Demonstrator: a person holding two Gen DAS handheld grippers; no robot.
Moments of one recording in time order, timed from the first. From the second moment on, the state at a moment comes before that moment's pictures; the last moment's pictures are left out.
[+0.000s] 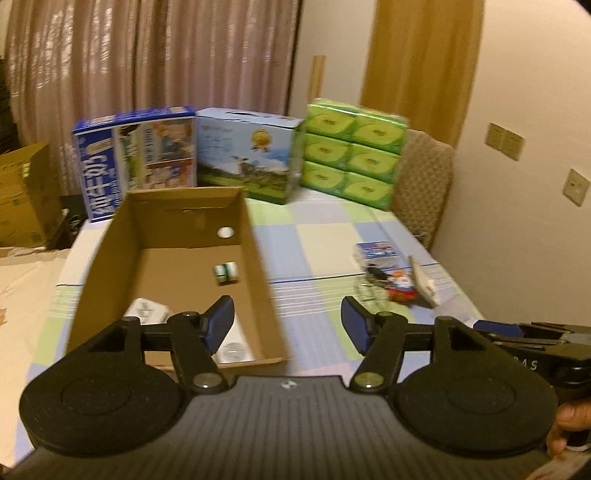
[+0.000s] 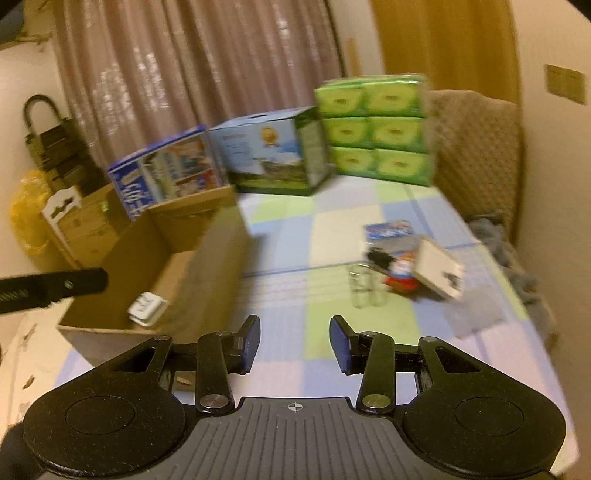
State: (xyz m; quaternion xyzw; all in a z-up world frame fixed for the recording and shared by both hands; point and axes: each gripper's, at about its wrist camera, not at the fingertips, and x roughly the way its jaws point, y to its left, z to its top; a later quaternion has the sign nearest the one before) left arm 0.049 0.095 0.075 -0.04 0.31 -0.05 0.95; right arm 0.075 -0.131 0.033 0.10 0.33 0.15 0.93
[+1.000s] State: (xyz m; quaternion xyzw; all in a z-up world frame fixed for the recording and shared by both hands) left arm 0.100 -0.025 0.024 0.01 0.35 -0.12 0.93; right arm 0.089 -0.254 0.003 0.07 0.33 0.07 0.94
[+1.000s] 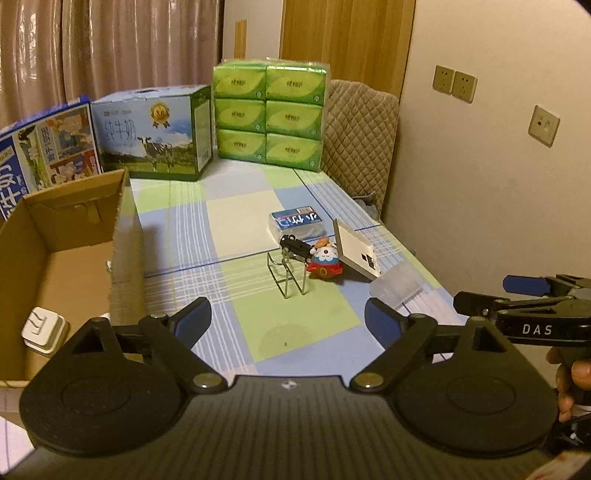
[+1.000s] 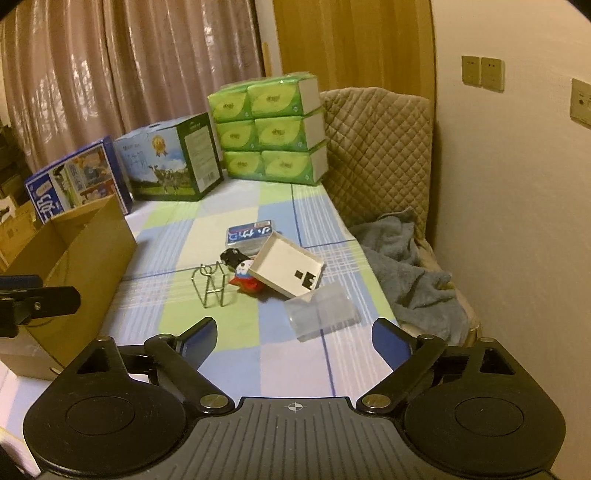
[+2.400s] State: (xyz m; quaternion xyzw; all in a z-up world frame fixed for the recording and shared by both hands) left arm 0.195 -0.051 -0.079 -0.02 0.39 -0.11 0.91; right arm 0.218 -0.254 -0.100 -0.03 0.39 0.13 0.91
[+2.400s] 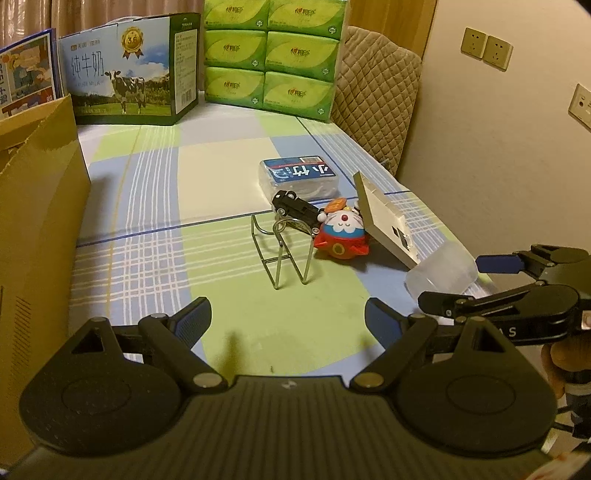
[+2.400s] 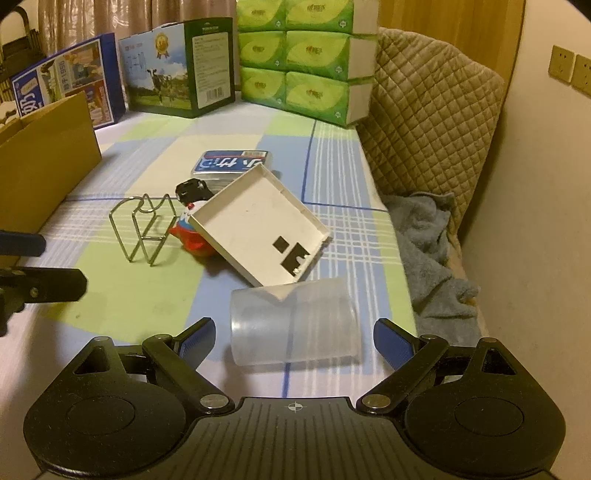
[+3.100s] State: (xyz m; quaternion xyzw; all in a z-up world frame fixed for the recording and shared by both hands) left arm 0.206 -0.056 -0.088 -0.04 0.38 -0.12 0.92; right arm 0.217 -0.259 -0.089 0.00 0.38 0.12 0.92
